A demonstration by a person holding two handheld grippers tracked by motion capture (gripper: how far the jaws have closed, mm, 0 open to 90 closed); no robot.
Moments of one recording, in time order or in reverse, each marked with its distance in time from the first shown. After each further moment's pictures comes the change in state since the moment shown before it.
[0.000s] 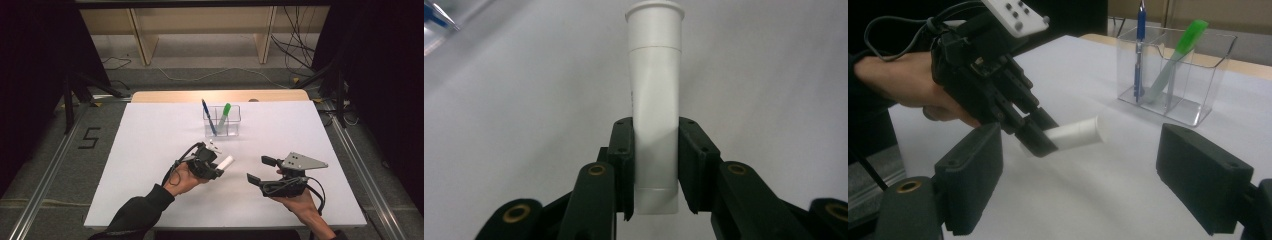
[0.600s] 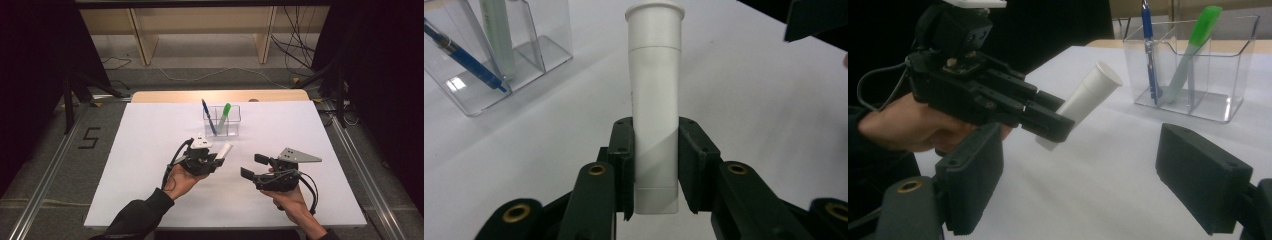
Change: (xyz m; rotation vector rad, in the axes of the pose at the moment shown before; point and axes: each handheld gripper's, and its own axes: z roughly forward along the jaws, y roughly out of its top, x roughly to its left) left arm -0.002 -0.005 -0.023 -0.256 0.013 -0.074; right arm -0.002 0.003 0.020 -0.039 0.048 0.171
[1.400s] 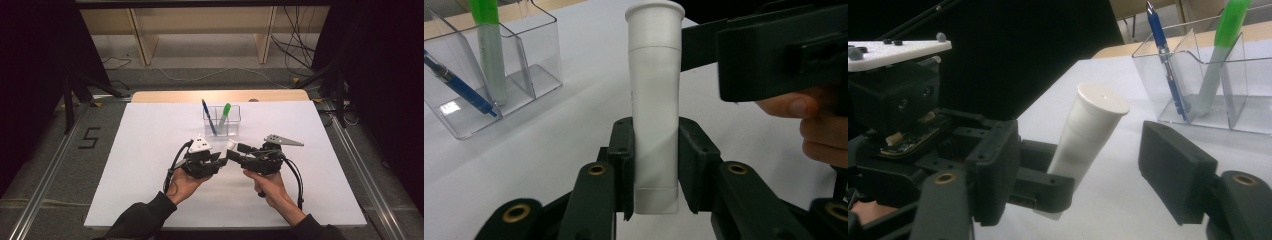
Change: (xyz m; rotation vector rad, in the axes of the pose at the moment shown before) left arm -0.013 0.001 -0.007 -0.095 -0.011 -0.008; right arm -0.007 0.020 0.048 -0.042 0.048 0.182
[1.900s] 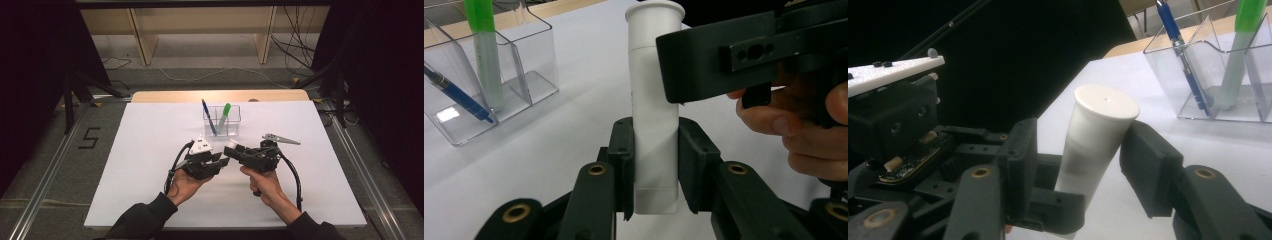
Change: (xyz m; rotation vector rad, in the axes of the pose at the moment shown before) left arm -0.004 0.001 -0.001 -0.013 -0.004 0.009; right arm -0.003 -0.001 0.010 -0.011 0.055 0.097
